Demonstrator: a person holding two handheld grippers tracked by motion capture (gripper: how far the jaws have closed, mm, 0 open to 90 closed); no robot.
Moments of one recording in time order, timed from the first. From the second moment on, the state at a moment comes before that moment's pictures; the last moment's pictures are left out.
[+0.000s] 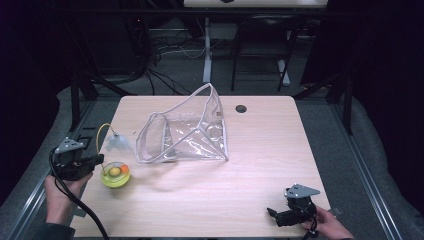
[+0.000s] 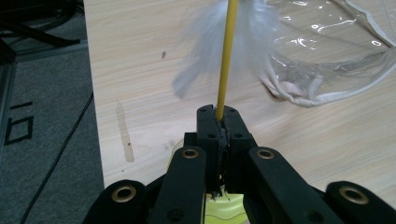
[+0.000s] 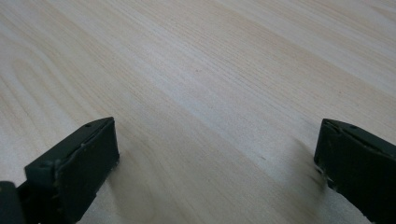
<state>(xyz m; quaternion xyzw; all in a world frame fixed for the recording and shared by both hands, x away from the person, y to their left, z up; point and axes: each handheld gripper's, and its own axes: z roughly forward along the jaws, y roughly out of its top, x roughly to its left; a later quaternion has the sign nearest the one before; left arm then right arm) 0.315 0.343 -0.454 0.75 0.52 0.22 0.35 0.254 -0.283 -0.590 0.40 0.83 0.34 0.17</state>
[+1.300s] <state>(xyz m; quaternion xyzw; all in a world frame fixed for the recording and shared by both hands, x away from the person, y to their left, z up) 0.362 0.341 -0.402 0.75 0.51 0.26 0.34 0.254 -0.283 -0.590 0.40 0.83 0.34 0.17</state>
